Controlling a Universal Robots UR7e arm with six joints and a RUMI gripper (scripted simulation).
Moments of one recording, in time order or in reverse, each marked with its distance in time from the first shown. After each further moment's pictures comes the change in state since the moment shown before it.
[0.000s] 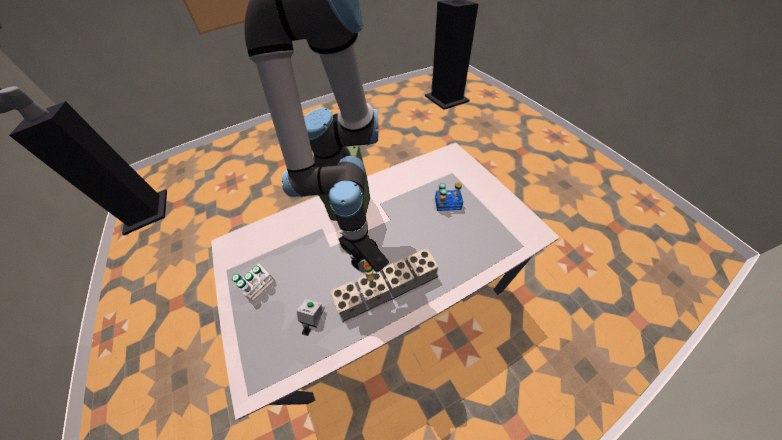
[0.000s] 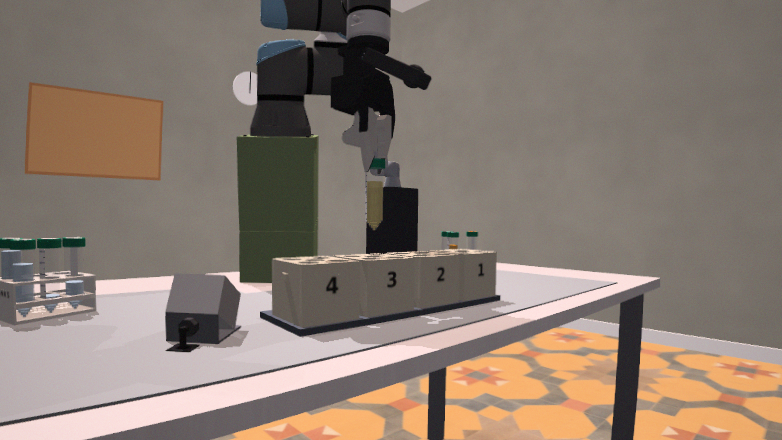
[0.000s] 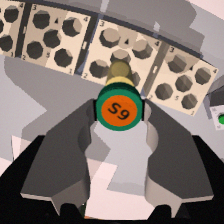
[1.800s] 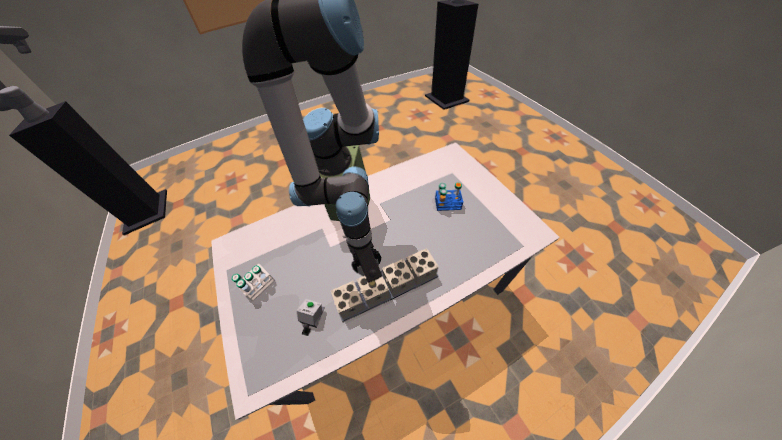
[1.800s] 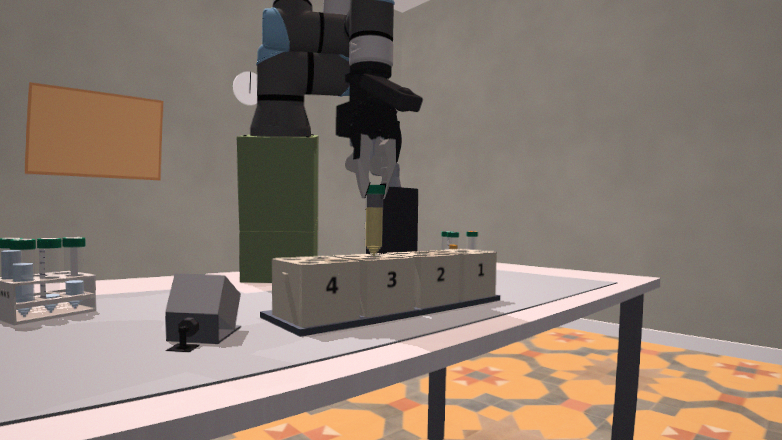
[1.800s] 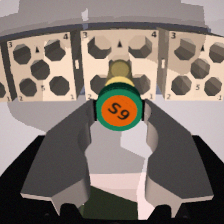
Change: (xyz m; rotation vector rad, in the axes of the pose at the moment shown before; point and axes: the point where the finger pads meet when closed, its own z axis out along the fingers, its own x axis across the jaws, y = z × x) arm 0.000 0.000 0.042 -0.002 0.004 0.353
